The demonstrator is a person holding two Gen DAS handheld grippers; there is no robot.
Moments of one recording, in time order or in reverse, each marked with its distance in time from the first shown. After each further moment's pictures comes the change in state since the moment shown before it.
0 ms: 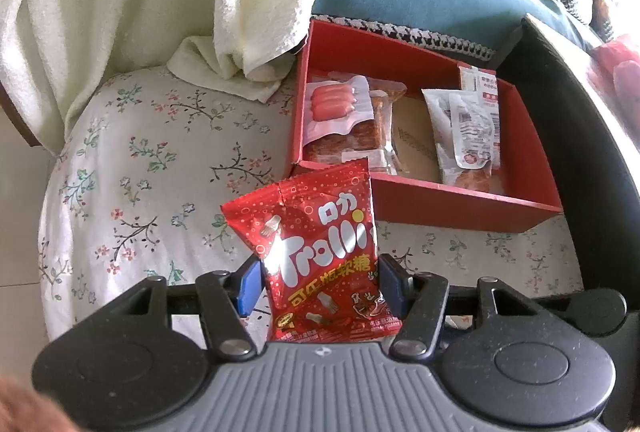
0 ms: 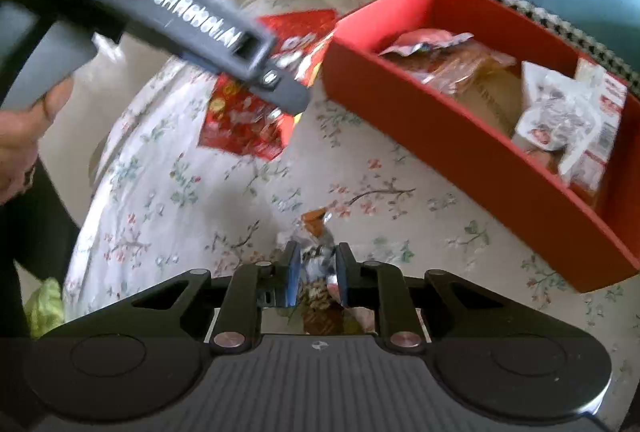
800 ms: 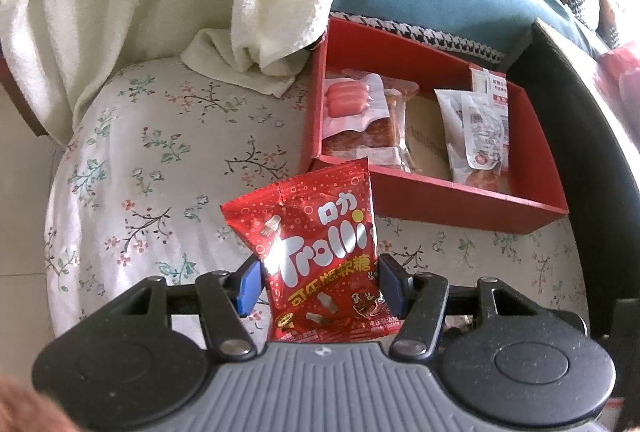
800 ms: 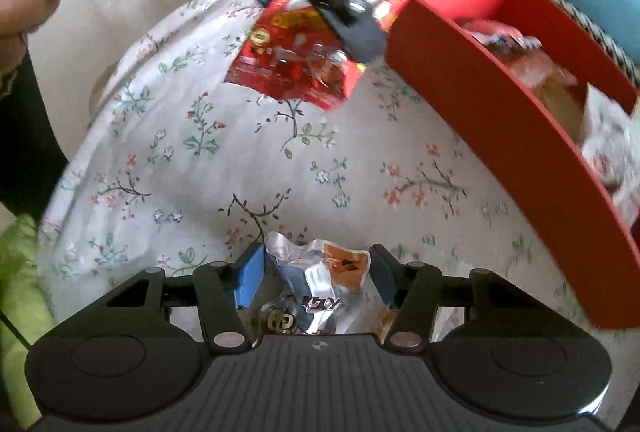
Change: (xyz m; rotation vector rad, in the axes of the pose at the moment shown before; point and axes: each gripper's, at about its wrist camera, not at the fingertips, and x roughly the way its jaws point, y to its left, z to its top) left arm -0.002 0.010 -0.002 -0.032 0.003 0.002; right arm 0.029 0.026 -0.004 -0.160 0.091 -0.023
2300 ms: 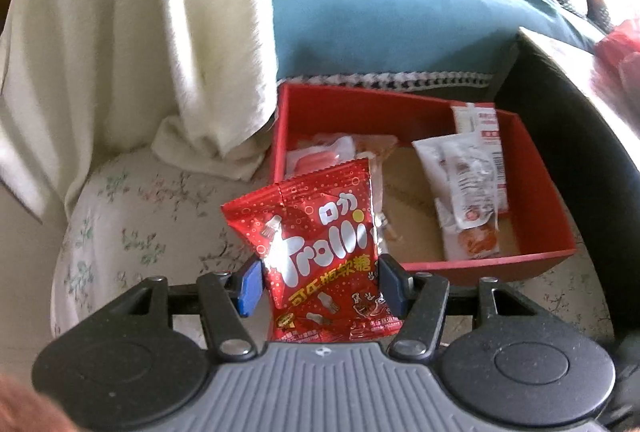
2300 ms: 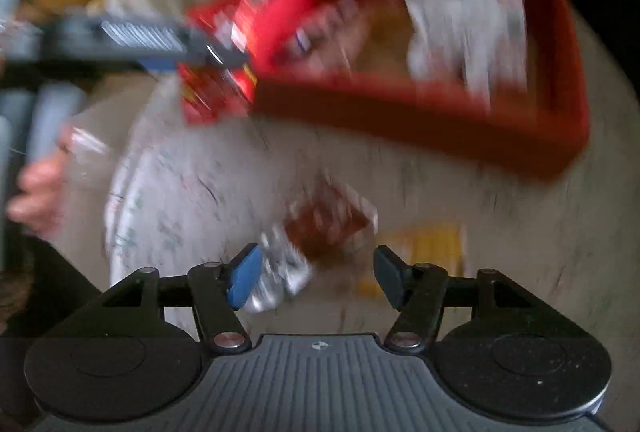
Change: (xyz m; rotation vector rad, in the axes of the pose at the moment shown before) left arm 0.013 -0.047 0.039 0.129 -0.103 0.080; right arm -0.039 -0.092 -0.043 0.603 -0.090 0.119
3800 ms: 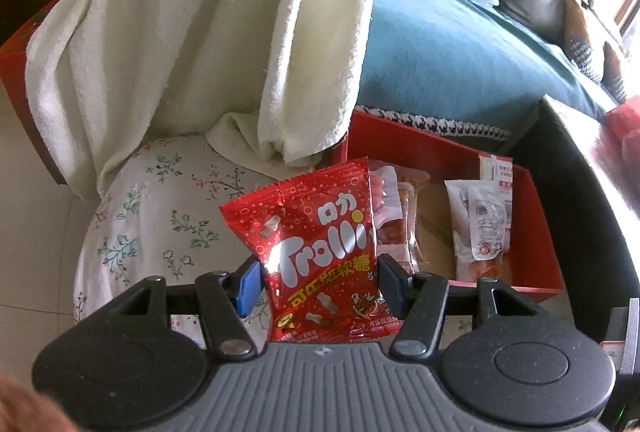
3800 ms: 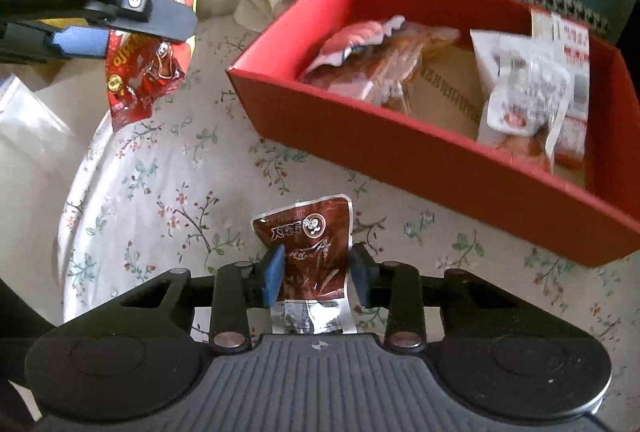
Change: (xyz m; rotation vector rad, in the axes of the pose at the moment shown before) left arm -0.034 0.059 -0.002 -0.167 -0.054 -0.042; right arm 0.058 0.062 0.025 -0.134 -0.059 -0.151
